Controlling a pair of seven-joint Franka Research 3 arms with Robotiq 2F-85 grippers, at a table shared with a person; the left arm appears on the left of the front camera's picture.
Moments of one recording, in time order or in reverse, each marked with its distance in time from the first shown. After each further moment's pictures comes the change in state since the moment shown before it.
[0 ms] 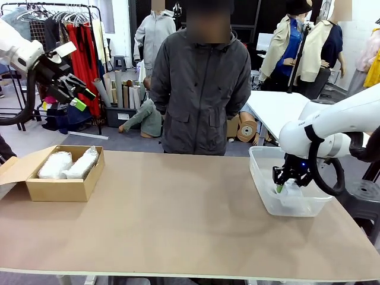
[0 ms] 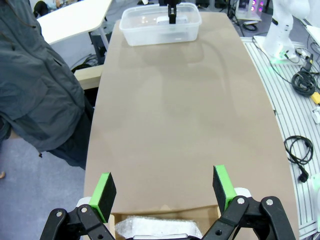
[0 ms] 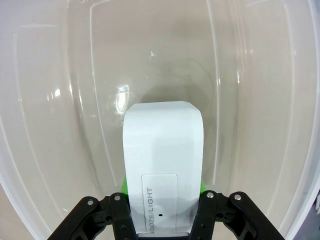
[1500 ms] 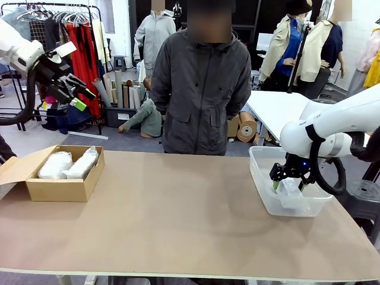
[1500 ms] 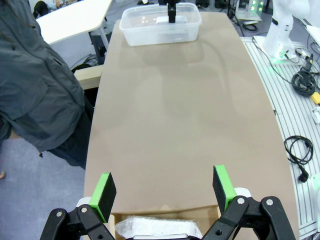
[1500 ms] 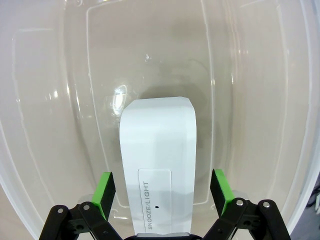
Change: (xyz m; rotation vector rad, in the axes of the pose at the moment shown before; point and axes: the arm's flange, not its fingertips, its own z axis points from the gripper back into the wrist) left arm 0.000 0.000 0.000 0.000 0.000 0.000; right arm 0.001 -0.003 0.002 -0.004 -0.006 -0.001
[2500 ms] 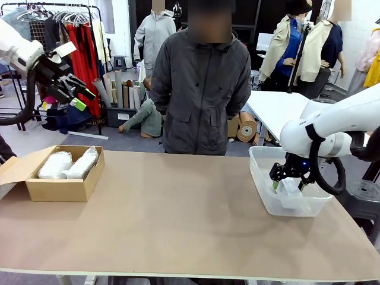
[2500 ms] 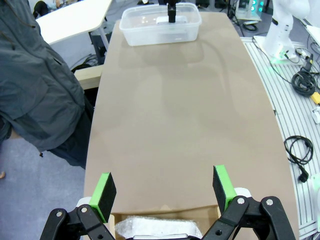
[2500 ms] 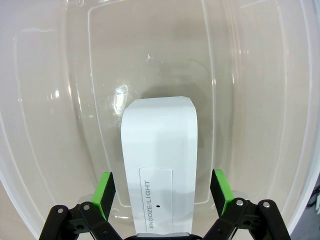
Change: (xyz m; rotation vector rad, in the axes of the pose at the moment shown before) left arm 0.000 0.000 0.000 0.000 0.000 0.000; right arm 0.000 0.000 0.001 0.004 0.001 -0.001
